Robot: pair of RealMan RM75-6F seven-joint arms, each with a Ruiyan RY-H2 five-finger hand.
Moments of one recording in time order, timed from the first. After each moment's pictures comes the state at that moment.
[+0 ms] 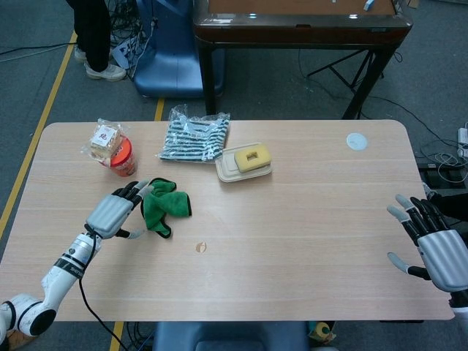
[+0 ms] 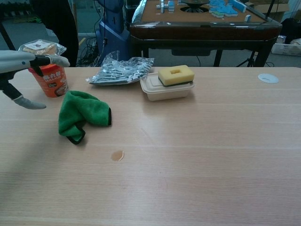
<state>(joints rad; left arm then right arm) -0.59 -1.26 -0.19 -1.51 1.40 0.89 0.11 0.12 -0.89 0.00 -1.70 -1.68 1.51 0.04</state>
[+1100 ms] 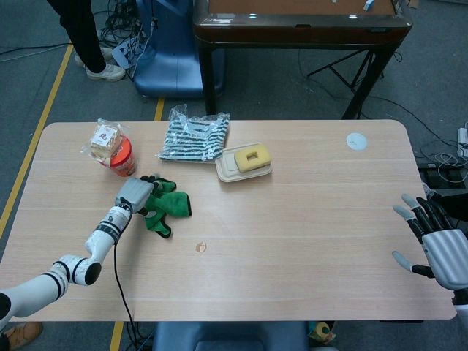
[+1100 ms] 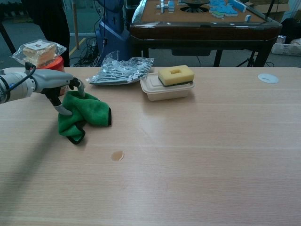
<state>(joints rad) -0.84 -1.59 -0.18 -0.99 1.13 0.64 0.22 0.12 -0.89 0.01 -1.70 -1.64 1.47 0.05</state>
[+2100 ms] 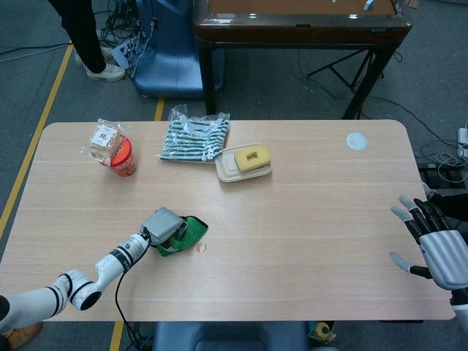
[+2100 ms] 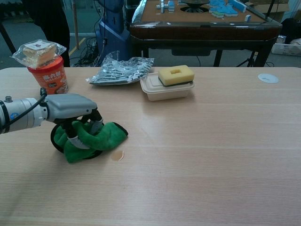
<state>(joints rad) -0.84 -1.57 -0.01 -1.20 1.47 0.74 0.01 0.12 -0.89 0.01 -1.70 -1.64 1.46 0.04</state>
